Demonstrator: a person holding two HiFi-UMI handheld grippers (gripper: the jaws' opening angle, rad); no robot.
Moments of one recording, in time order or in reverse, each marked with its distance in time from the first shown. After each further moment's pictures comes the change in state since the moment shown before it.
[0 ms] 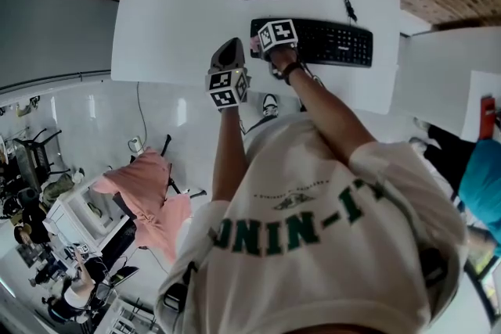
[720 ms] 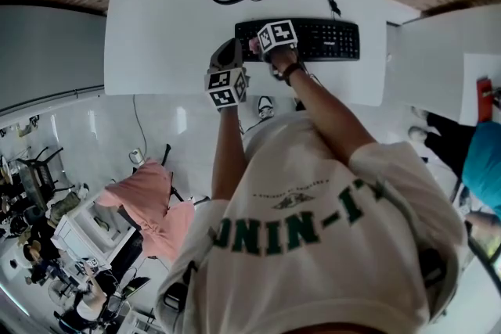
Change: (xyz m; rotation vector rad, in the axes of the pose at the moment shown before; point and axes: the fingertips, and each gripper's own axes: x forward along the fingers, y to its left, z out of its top) left arm 0.023 -0.039 -0.001 0.023 0.020 -0.069; right arm -0.030 -0.040 -0.007 0.036 -0.027 -0.028
